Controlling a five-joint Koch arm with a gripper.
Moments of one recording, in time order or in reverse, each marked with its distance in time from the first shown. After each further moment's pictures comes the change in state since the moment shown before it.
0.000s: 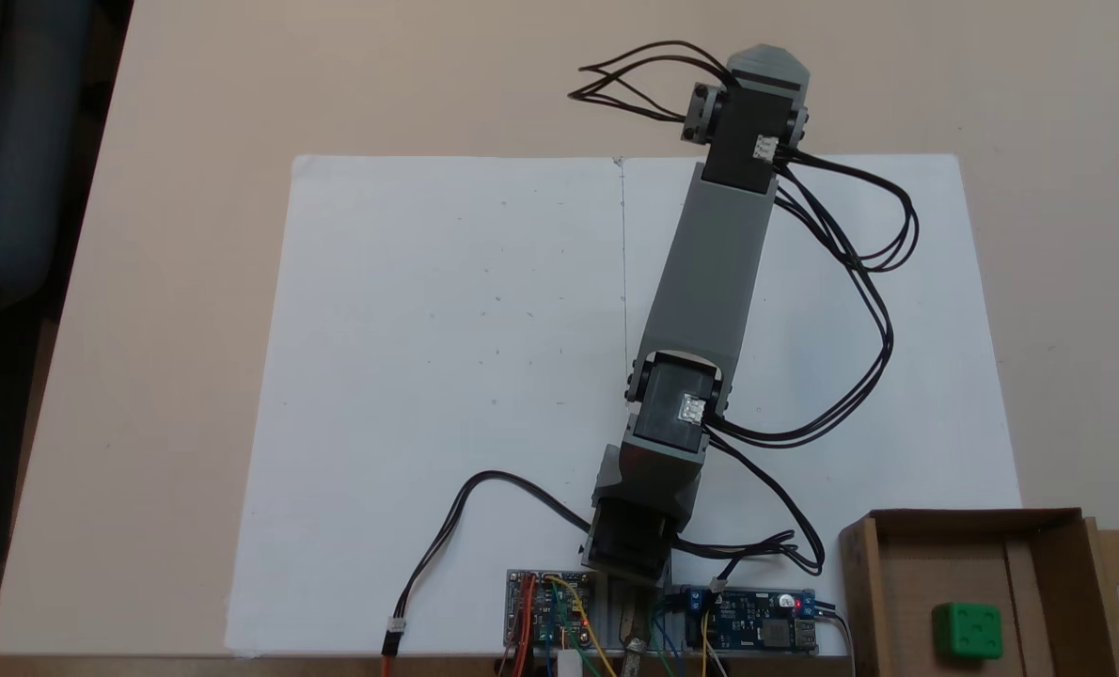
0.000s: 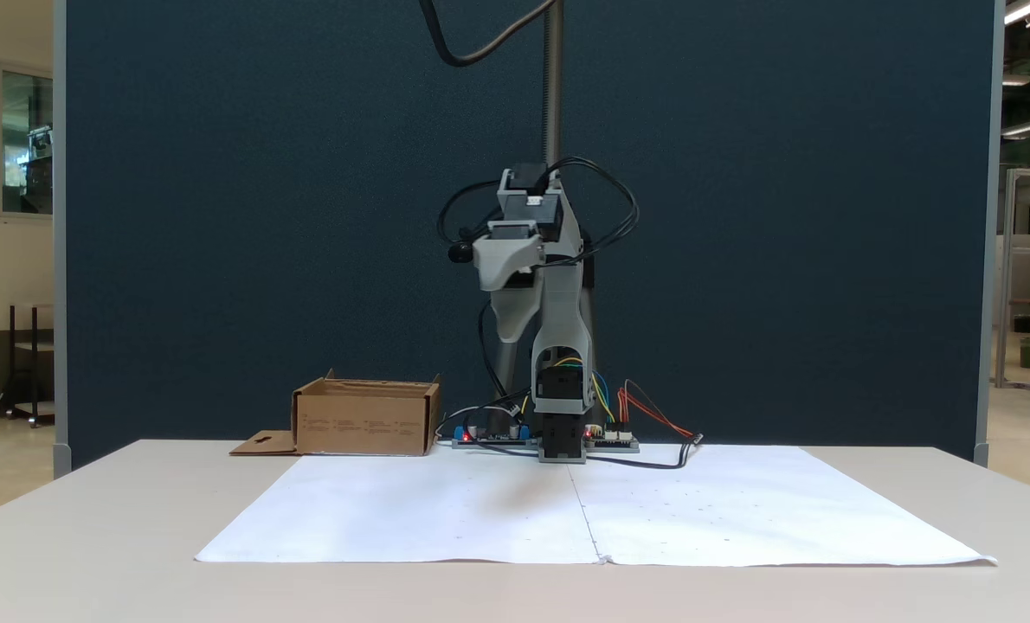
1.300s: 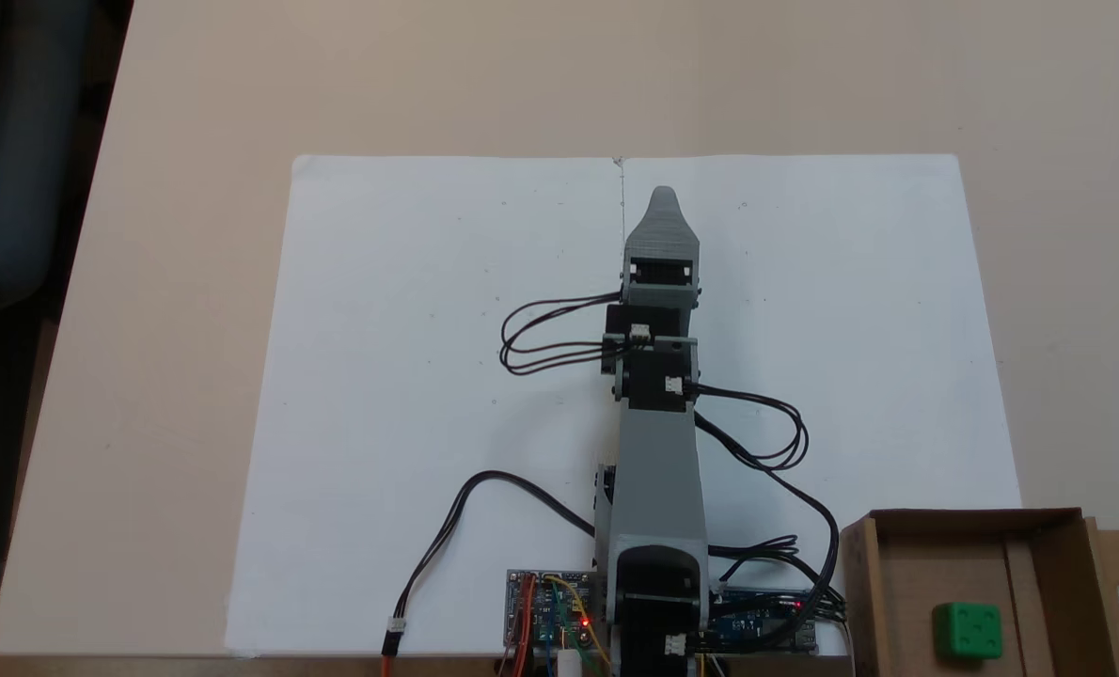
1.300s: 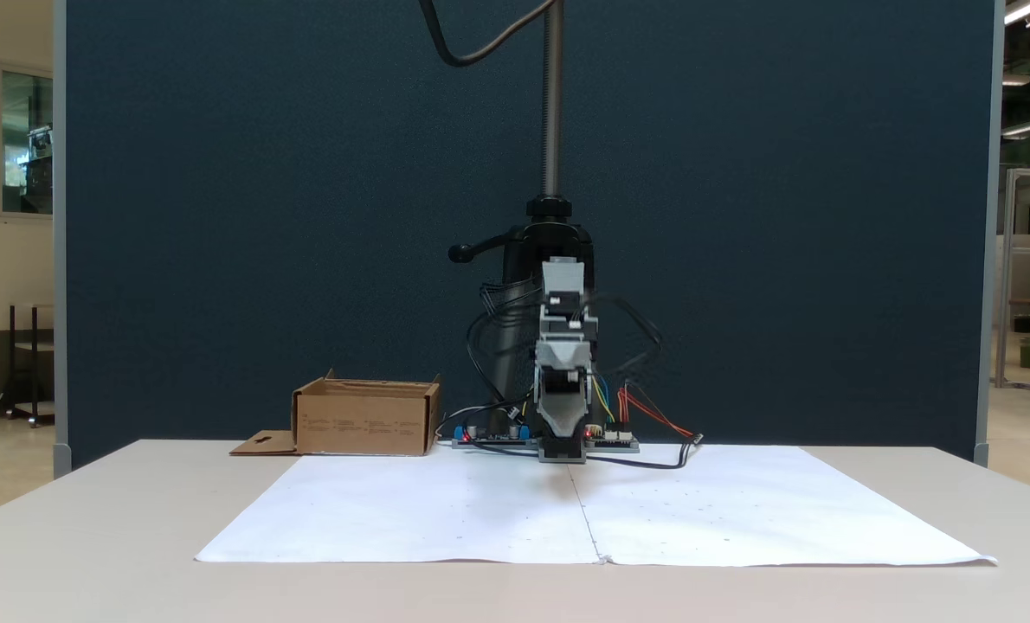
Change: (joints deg) arm -12.3 41.7 88.5 -72.8 0.4
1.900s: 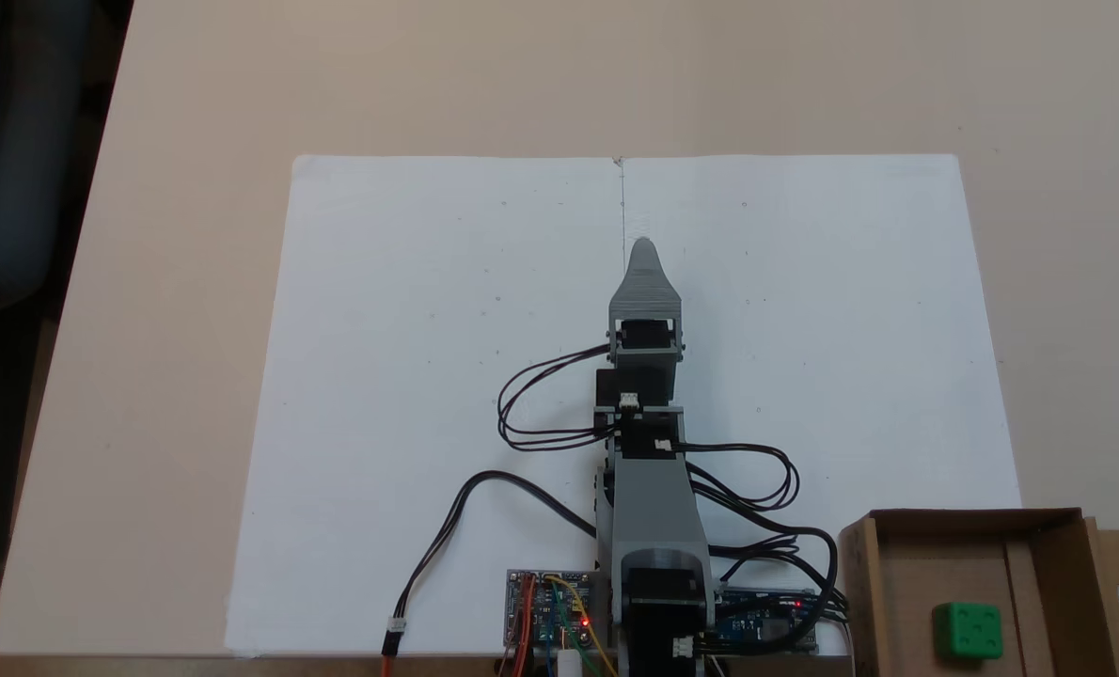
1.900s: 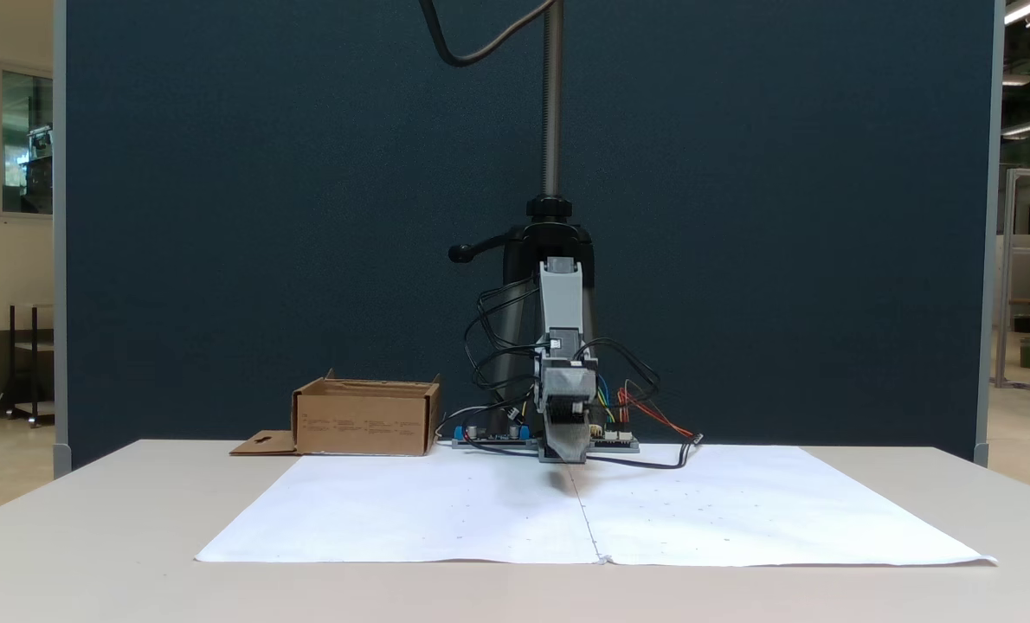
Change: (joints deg) arm -1.9 0.4 24.7 -33.5 -0.2
